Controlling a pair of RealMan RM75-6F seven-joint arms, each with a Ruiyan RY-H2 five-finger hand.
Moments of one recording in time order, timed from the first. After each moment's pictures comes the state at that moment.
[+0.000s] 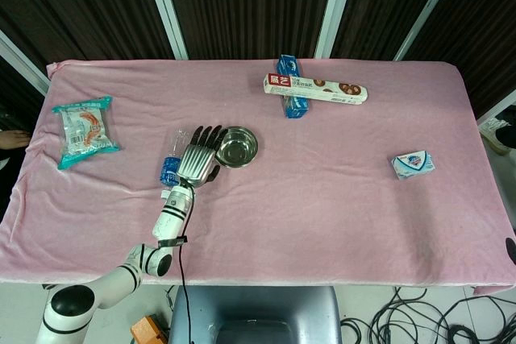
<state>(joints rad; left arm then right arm) -0.93 -2.02 -0.35 -0.65 1.29 0.91 0.13 -0.04 -1.16 0.05 -1.19 -1.48 1.73 0.40</state>
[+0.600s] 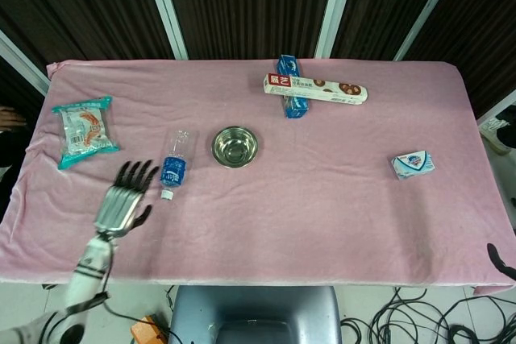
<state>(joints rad) -0.43 -1.41 -0.03 -1.51 1.37 1.35 0.37 -0.05 -1.14 0.03 -1.31 -1.52 1.65 0.22</state>
